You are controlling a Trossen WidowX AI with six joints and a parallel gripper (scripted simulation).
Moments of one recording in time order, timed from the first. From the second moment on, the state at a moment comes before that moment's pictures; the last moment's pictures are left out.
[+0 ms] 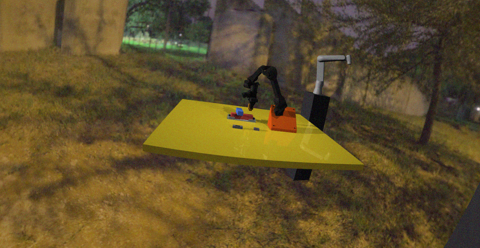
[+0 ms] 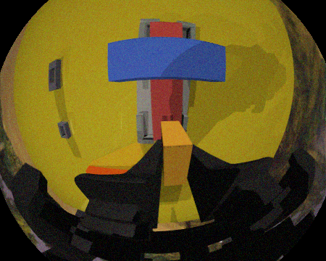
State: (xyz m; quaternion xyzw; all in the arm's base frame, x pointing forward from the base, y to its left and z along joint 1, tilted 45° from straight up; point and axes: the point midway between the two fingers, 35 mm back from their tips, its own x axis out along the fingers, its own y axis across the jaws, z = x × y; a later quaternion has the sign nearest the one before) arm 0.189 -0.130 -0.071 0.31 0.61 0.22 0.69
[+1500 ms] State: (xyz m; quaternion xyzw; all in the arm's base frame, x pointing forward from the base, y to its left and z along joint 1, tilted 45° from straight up) arm 0.194 -0.105 -0.100 0.31 0.61 0.22 0.69
